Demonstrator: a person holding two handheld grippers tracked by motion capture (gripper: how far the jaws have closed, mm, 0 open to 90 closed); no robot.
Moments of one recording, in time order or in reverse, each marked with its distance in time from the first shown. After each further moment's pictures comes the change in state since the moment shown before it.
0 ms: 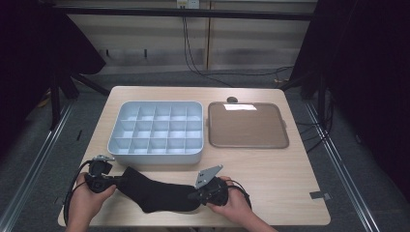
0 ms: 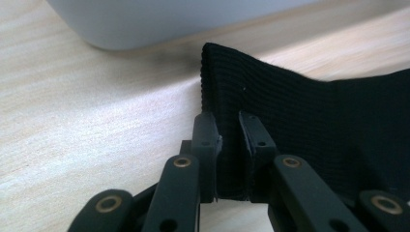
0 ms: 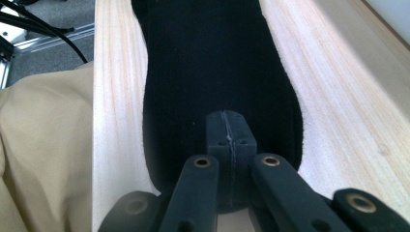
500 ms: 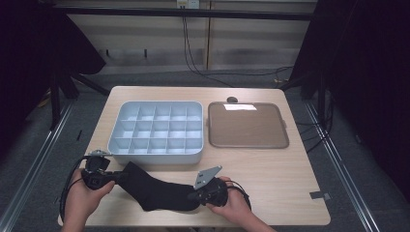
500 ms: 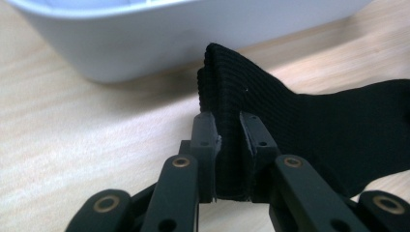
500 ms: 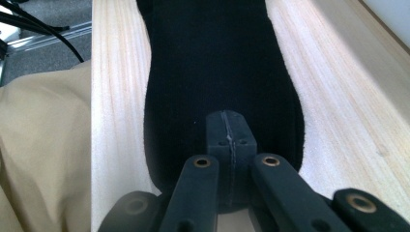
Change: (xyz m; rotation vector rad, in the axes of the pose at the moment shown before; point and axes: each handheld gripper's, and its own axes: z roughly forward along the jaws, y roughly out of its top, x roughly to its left) left arm -0.013 0.014 -0.019 -0.042 -0.022 0.022; right arm 0.001 0.001 0.001 0.002 -0.015 -0.014
